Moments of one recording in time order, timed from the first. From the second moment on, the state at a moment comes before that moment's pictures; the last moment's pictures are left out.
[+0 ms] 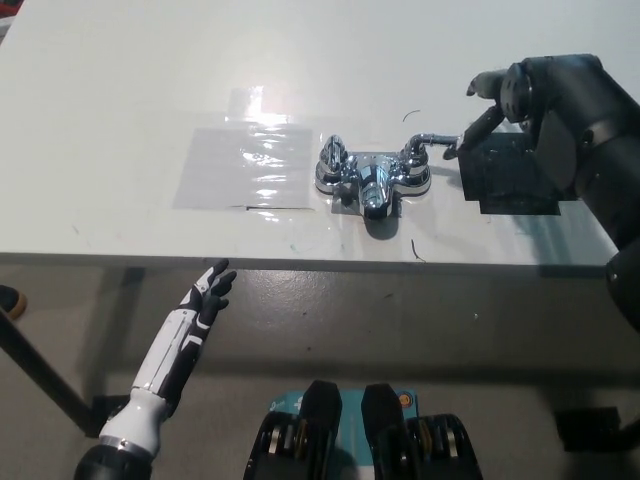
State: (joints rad) left_arm -0.08 0.15 -0.07 -0.11 0.08 -0.01 -0.11; right_arm -1.39 -0.23 0.77 1.36 -0.63 0.17 0.45
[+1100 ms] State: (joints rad) left_arm -0.08 0.15 -0.08 -0.10 0.08 0.00 -0.11; right_arm -1.37 -0.50 0.21 1.15 -0.38 0.20 0.68
